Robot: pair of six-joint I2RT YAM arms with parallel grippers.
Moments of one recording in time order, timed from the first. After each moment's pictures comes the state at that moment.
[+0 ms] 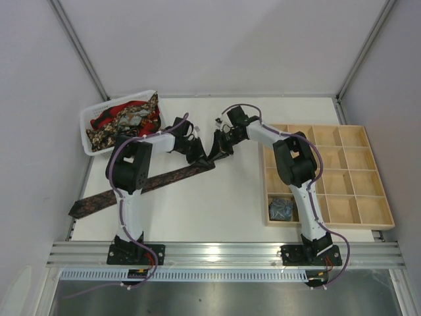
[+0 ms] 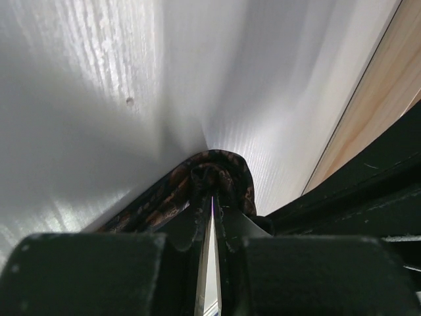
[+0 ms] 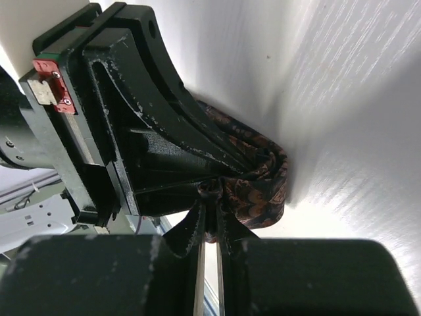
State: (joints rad) left arm -0.35 2.09 1.33 -0.37 0.61 -0.62; right arm 0.50 2.33 1.82 -0.58 -0.85 0.46
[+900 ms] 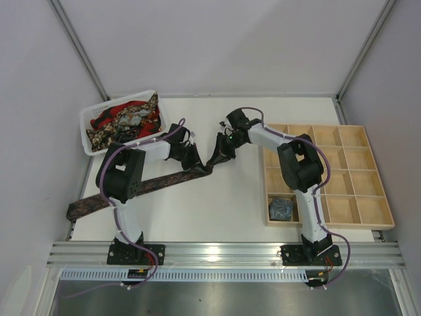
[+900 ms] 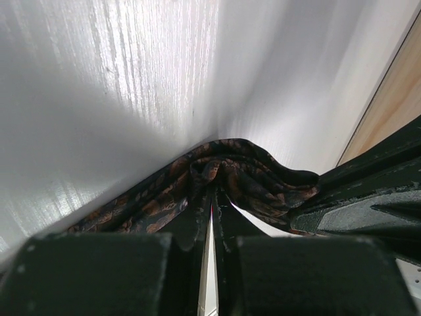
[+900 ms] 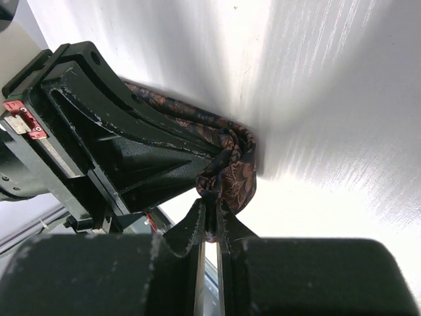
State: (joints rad) left arm -0.35 1.94 1.14 -0.33 0.52 -0.62; right arm 0.53 2.21 1.68 -0.57 -0.71 0.62
